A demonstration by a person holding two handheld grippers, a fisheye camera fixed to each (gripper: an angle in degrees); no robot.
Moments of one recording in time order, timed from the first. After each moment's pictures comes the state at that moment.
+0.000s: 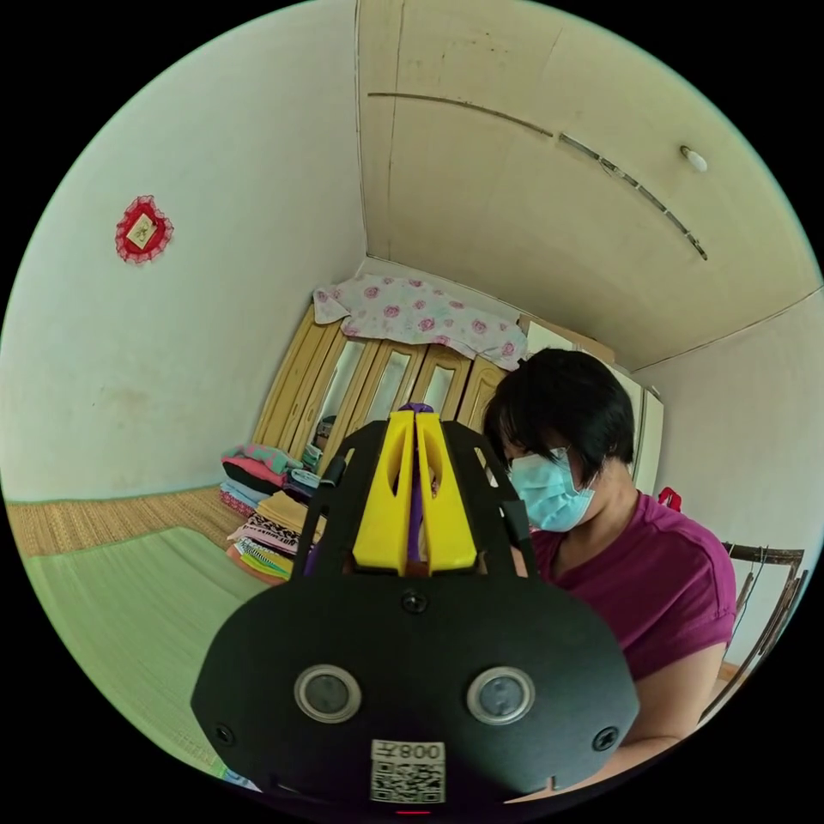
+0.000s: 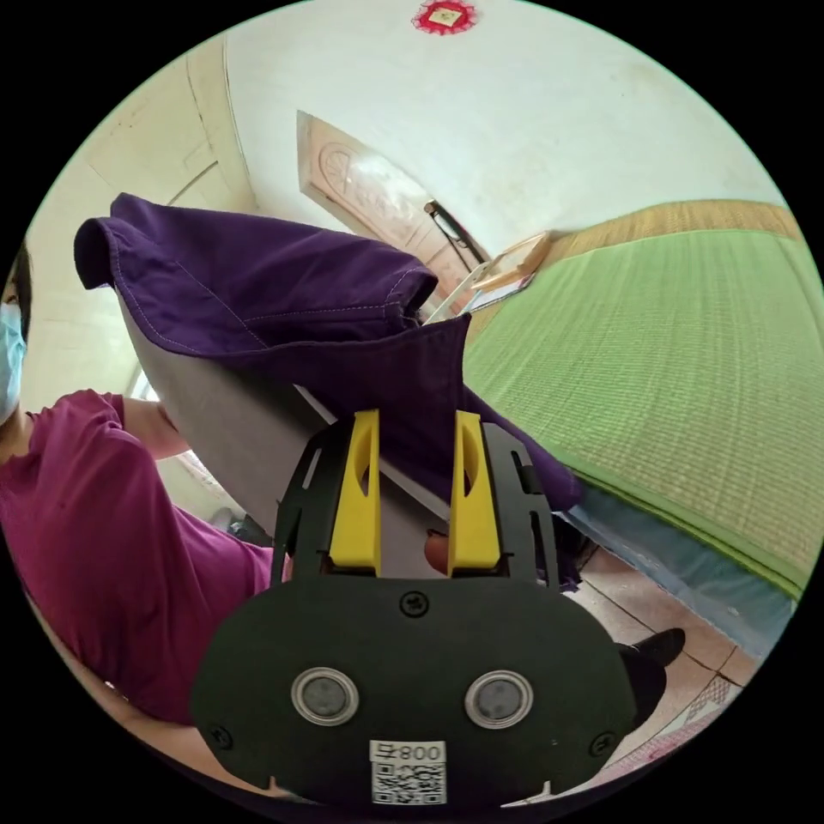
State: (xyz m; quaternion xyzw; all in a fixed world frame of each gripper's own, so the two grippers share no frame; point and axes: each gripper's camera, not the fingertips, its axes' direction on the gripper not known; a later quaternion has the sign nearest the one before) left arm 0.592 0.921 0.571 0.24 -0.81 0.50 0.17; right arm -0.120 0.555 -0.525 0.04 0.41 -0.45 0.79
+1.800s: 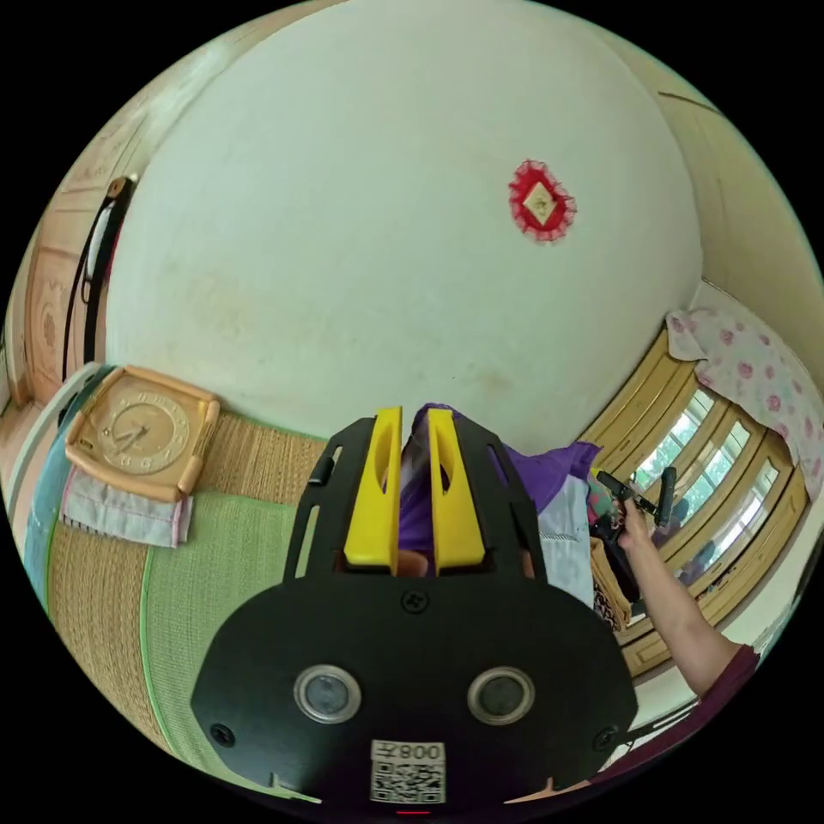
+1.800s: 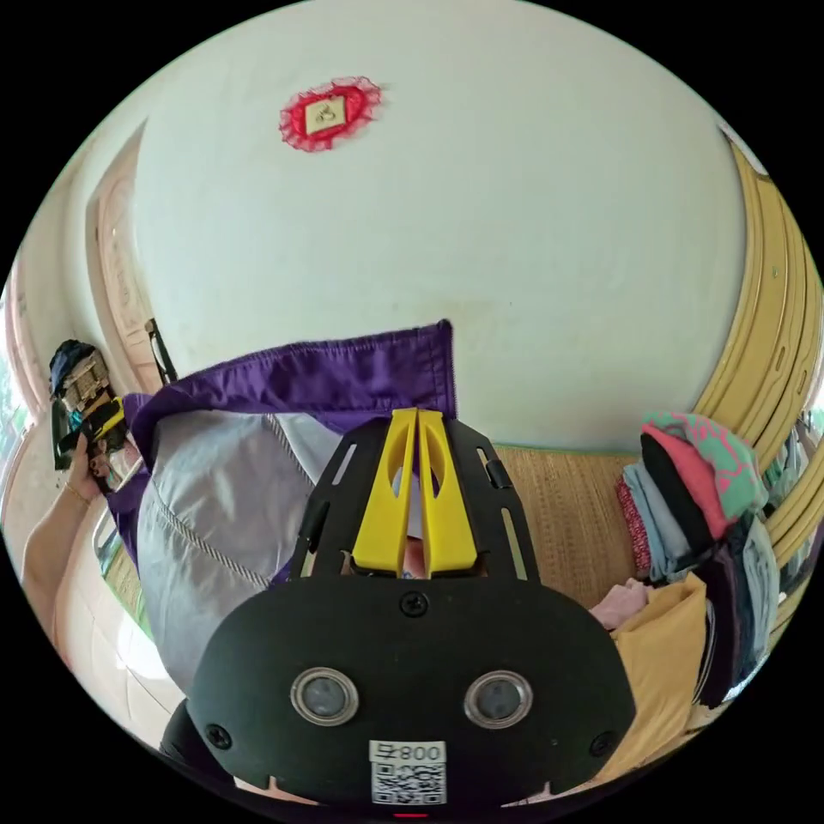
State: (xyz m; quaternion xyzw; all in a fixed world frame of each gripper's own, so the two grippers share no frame) left arm 0.699 1.060 0.181 0.62 -0.73 0.25 -0.14; right arm -0.651 0.429 -0.579 0.38 0.71 -0.42 0.43
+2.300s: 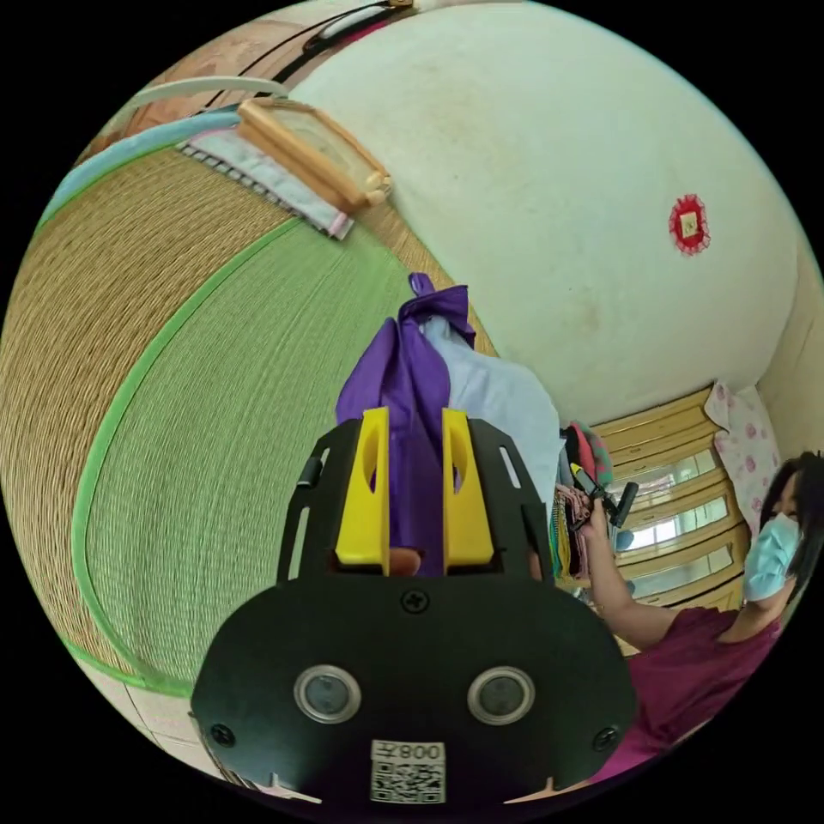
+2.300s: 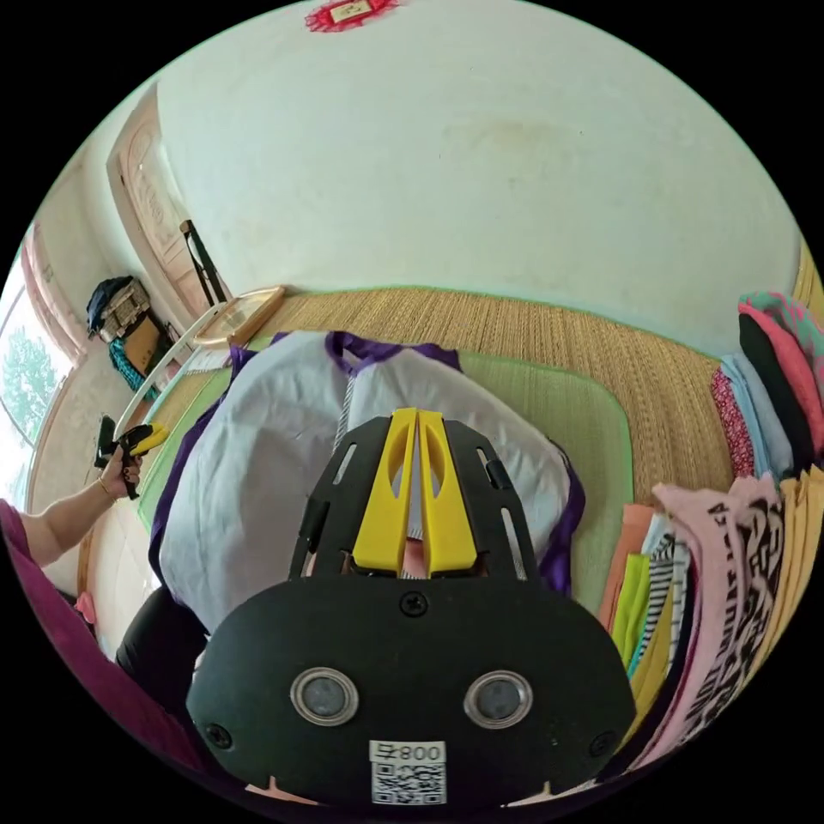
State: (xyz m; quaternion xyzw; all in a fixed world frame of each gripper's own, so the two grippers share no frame) left arm 0.392 1.223 -0.014 0.78 -0.60 0.18 0.01; right arm -0.409 0.380 -0.659 0.24 0.72 -0.37 0.53
